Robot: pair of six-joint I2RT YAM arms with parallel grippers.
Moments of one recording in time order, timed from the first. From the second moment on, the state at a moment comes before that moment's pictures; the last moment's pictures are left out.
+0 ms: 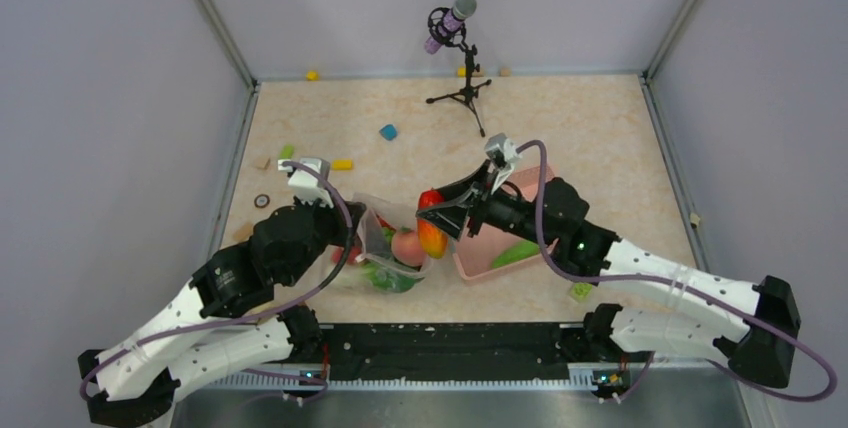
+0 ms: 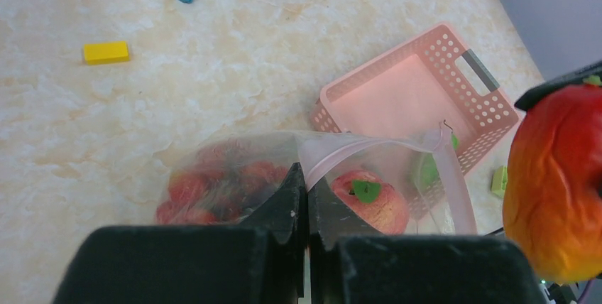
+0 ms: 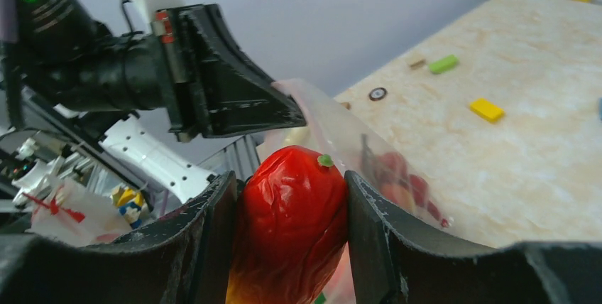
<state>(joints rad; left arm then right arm) -0.98 0.62 0.95 -0.68 -0.52 -0.52 0.98 0.99 0.77 0.35 -0.15 0.47</state>
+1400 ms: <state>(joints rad) -0.94 0.61 0.94 -0.67 -0.48 -0.53 1.22 1.34 0.85 0.63 0.21 0.03</state>
